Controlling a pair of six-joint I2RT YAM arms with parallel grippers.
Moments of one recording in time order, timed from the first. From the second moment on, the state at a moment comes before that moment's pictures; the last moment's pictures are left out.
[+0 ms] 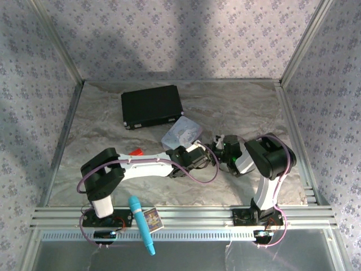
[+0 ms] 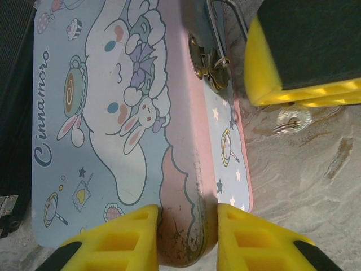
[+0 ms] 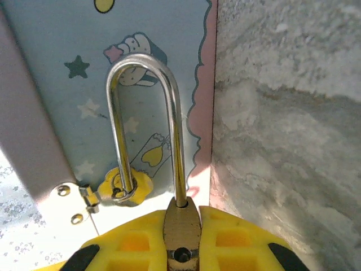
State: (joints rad) left arm -1.17 1.77 1.12 -0.49 -0.67 -0.12; right arm 0.38 1.83 0.39 0.97 -0.66 1.33
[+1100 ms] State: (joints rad) left arm -1.17 1.78 1.13 -0.44 -0.65 -0.13; right arm 0.56 1.73 0.40 0.83 -0.18 1.28
